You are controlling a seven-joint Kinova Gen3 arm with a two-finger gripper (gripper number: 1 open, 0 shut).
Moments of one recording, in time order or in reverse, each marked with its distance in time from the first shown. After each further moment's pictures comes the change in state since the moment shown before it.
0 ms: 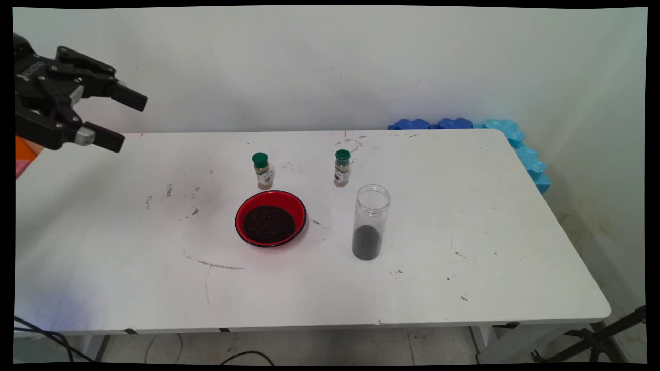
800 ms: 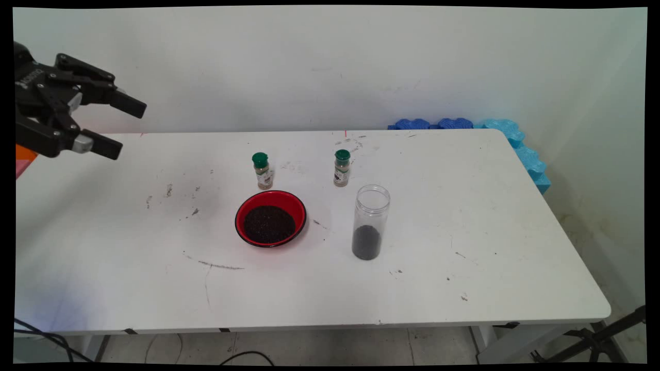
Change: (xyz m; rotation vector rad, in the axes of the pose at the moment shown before) arm -0.005 0.003 0.002 -0.009 -0.008 -0.008
